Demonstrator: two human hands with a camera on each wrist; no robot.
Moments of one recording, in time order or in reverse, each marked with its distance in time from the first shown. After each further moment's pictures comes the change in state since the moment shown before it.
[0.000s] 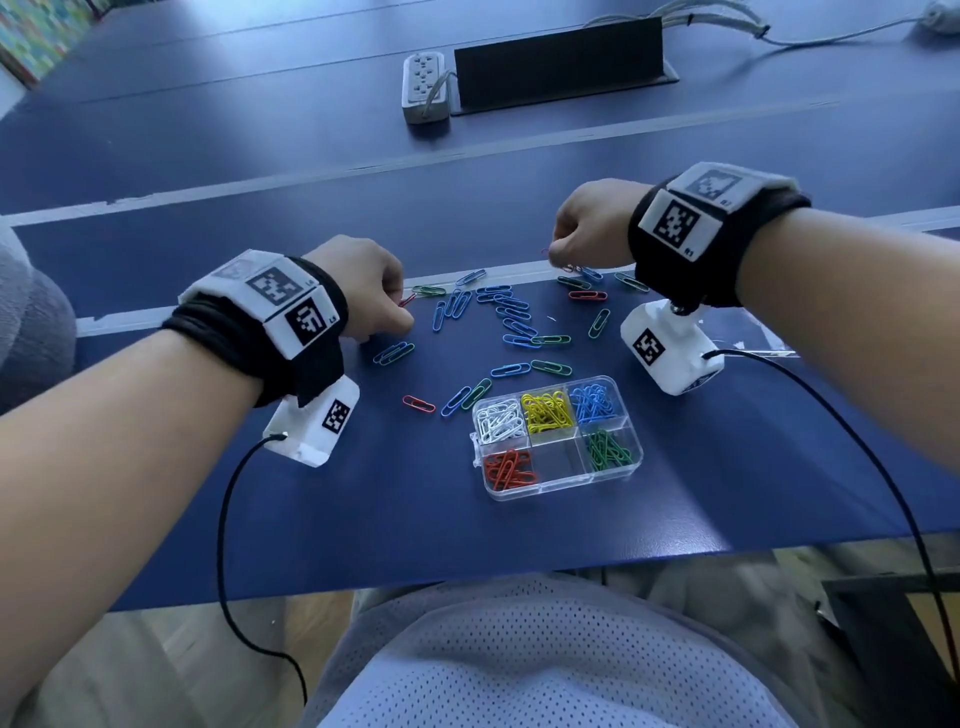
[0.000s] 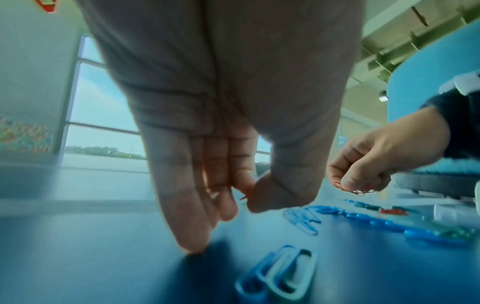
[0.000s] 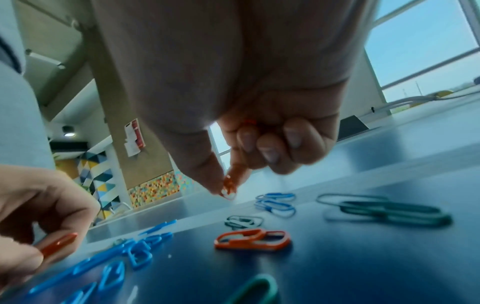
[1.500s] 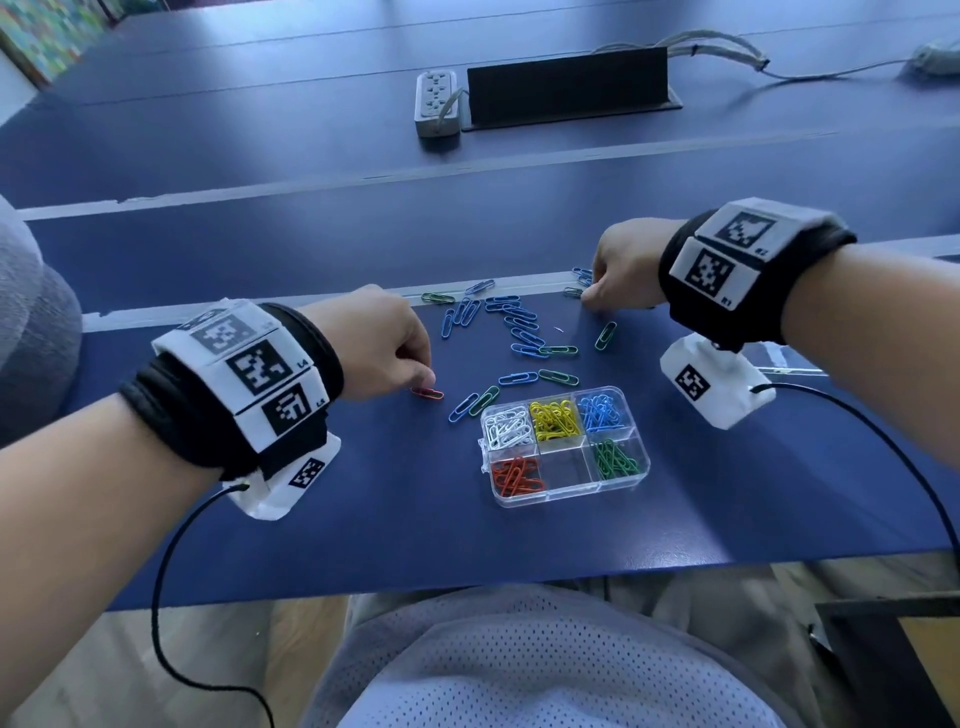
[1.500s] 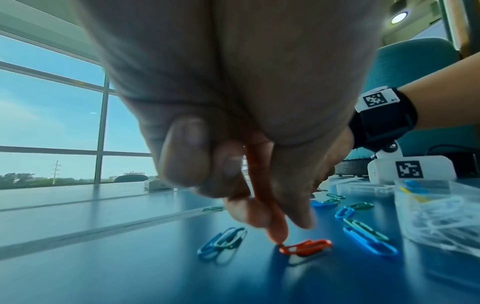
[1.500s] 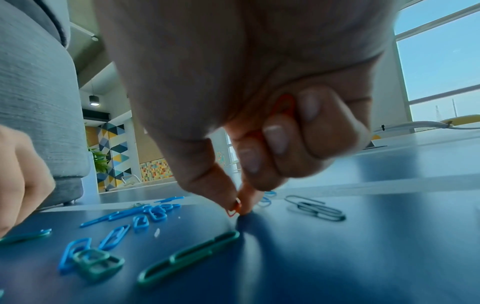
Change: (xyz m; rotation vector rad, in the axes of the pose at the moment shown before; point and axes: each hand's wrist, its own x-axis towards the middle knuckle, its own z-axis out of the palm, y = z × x) left_hand -0.038 -0.001 0.011 0.098 -0.068 0.237; right_hand -0.023 0.002 0.004 -0.174 -0.080 0.115
